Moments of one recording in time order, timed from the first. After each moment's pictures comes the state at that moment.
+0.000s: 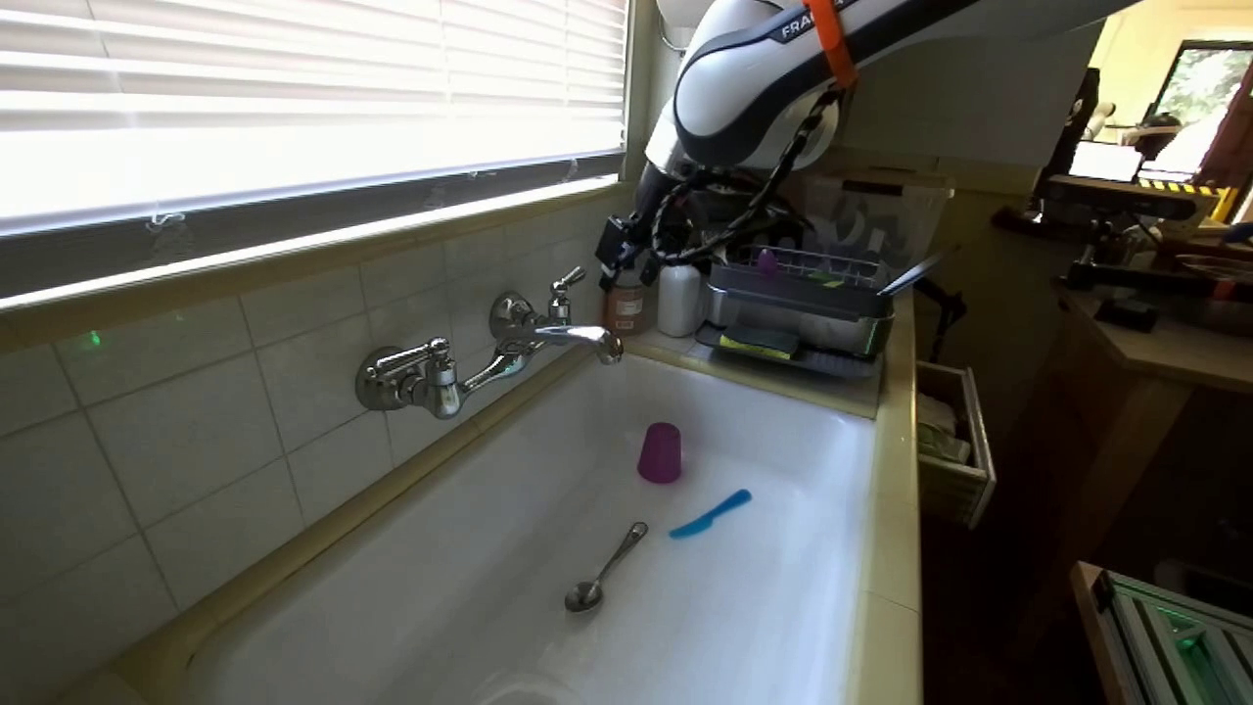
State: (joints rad) arm -0.17 0.33 -0.07 -1.78 0.12 2.50 -0.05
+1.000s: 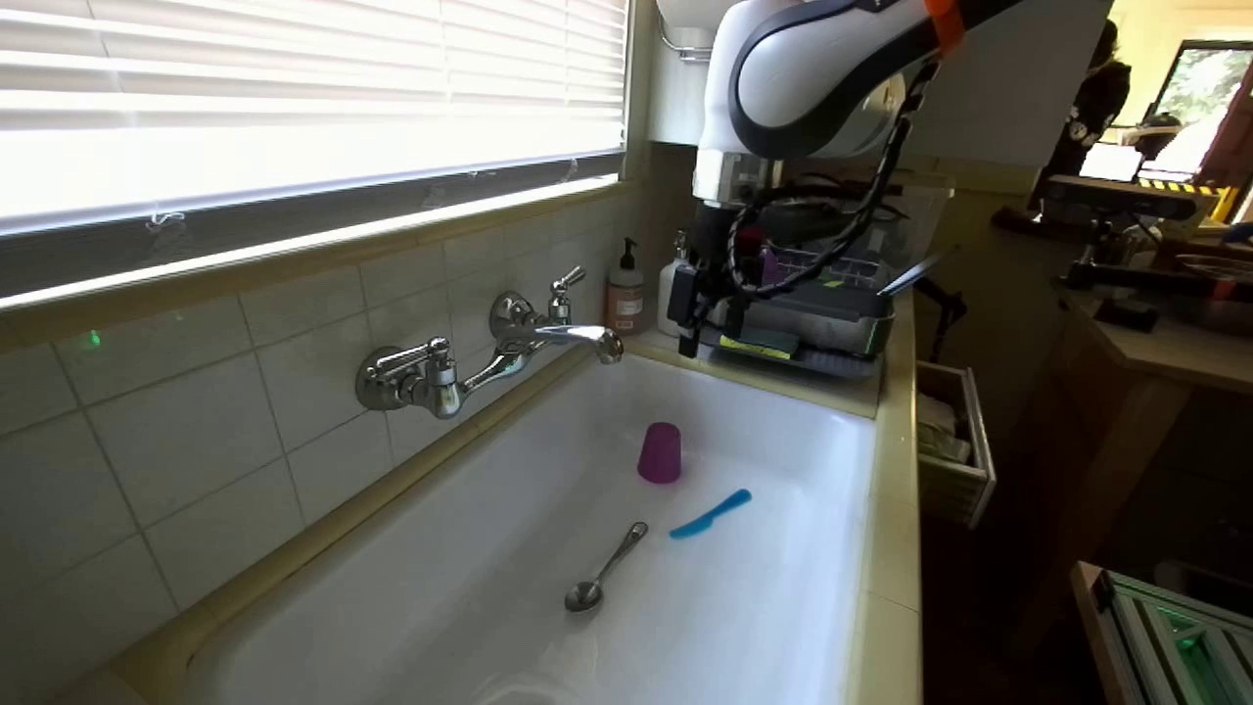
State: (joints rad) arm -0.12 0.13 -0.08 -2.01 0.05 2.16 0.01
